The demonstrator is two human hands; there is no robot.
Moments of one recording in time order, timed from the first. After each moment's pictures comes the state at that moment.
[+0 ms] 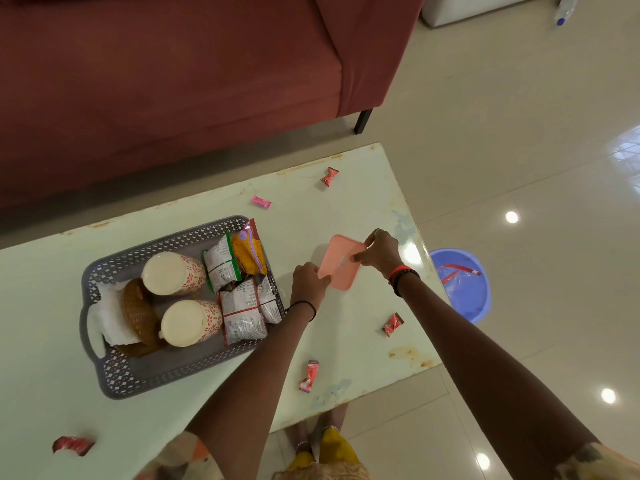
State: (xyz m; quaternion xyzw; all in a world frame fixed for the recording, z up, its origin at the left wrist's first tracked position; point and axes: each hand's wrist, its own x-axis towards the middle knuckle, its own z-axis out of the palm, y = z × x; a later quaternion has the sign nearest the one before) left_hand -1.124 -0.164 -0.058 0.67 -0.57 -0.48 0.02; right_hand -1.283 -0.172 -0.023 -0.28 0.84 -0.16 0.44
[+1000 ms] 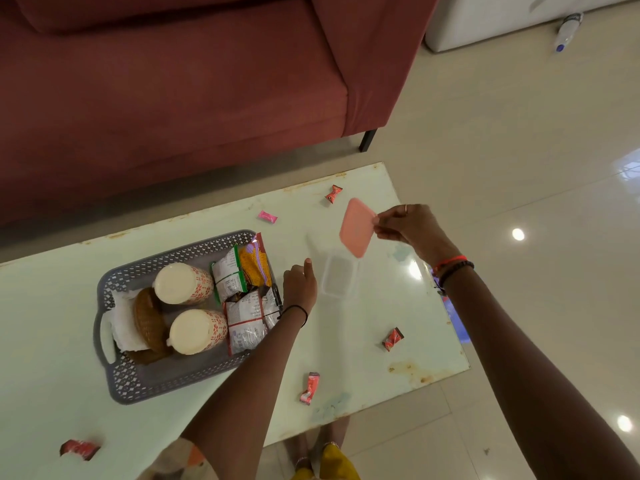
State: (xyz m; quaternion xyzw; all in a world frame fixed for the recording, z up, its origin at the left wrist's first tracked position) left_hand -1.117 -0.180 -0.038 0.72 -0.52 -0.45 0.09; right_hand -1.330 -0.197 0.057 -0.24 0.71 -0.38 0.54
